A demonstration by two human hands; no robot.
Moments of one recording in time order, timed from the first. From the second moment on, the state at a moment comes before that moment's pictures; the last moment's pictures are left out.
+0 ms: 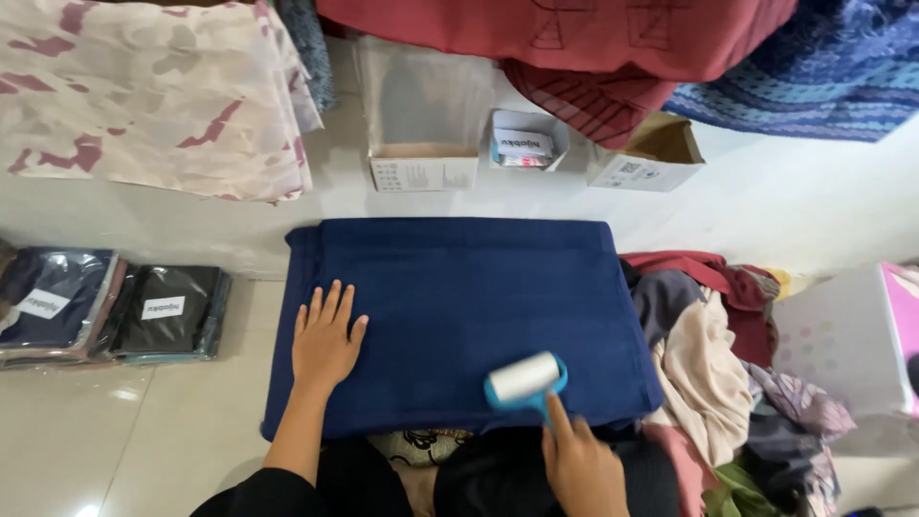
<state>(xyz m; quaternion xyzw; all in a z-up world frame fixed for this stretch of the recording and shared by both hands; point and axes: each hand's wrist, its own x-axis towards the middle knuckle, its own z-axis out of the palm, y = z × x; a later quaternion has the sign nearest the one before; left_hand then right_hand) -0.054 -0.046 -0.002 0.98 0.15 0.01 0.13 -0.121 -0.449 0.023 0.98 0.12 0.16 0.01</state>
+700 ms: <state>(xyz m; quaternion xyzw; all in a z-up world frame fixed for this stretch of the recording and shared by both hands) -0.053 -0.042 -0.019 0.98 0.13 0.06 0.10 -0.084 -0.419 0.047 0.97 0.13 0.21 -0.05</state>
